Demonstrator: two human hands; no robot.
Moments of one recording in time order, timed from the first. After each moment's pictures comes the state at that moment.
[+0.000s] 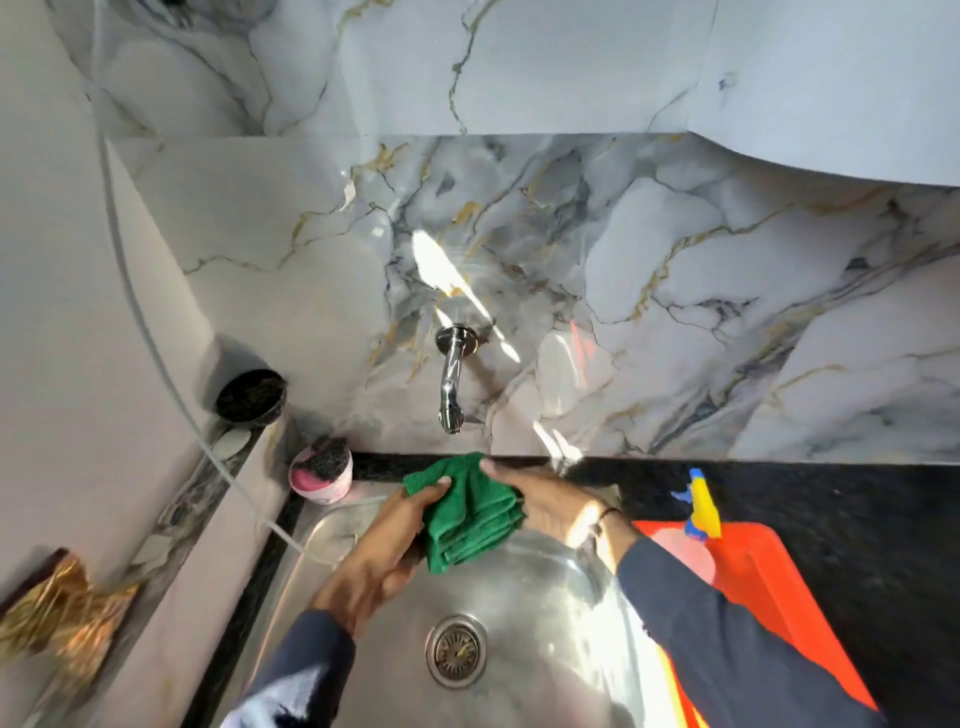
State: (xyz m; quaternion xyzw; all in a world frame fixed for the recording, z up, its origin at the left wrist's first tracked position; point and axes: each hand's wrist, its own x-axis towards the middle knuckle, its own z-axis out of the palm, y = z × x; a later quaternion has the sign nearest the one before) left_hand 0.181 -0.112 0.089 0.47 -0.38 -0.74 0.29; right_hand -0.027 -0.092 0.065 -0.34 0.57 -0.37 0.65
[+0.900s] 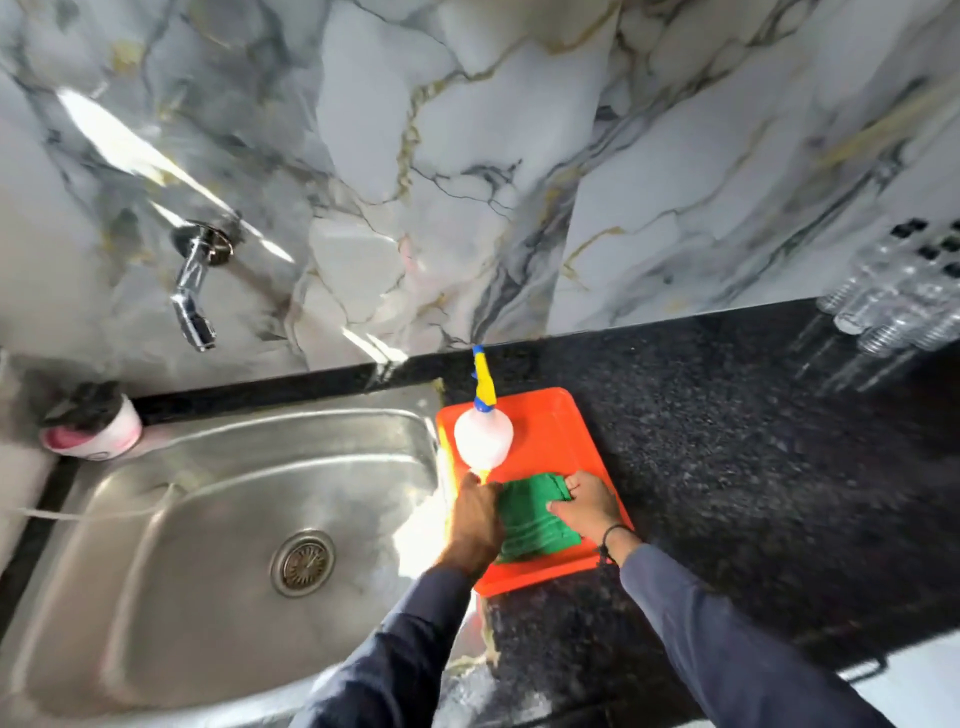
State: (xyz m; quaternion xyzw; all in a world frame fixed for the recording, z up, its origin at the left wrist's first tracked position) left_hand -0.082 0.083 -0.056 0.42 -0.85 -0.33 -0.01; right_hand -0.238 0.169 -0.066 -0.23 0.91 -0.19 0.30
